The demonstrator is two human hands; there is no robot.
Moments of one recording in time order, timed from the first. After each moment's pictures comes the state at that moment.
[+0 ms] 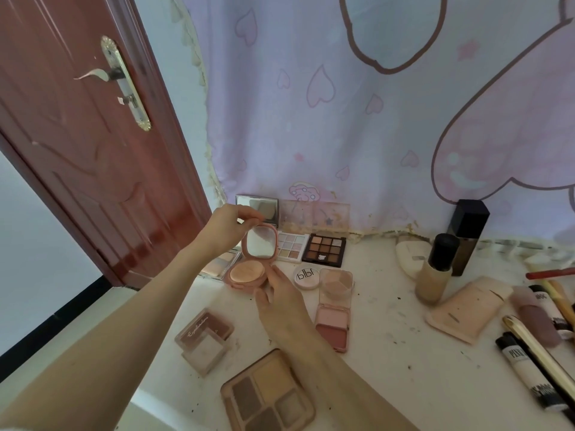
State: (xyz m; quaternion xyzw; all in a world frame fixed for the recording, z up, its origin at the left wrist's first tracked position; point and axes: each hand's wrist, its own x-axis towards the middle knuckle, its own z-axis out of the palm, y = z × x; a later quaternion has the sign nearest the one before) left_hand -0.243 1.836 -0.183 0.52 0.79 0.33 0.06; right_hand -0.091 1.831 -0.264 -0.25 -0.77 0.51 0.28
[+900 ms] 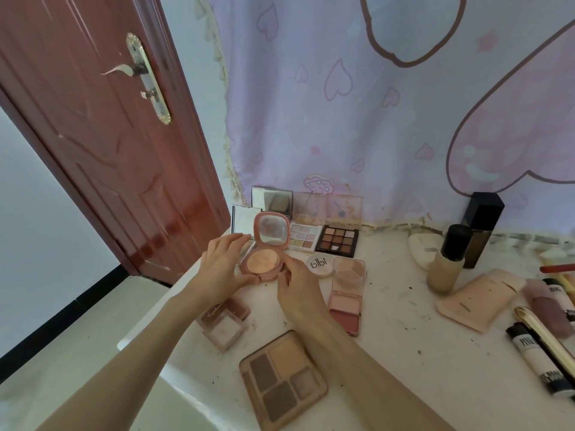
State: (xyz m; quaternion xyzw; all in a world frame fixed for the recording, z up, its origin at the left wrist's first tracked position) left_hand -0.225 1.758 -0.233 0.51 0.84 0.18 -0.02; right_hand -0.086 1.832 -0.258 -0.28 -0.79 0.47 0.28
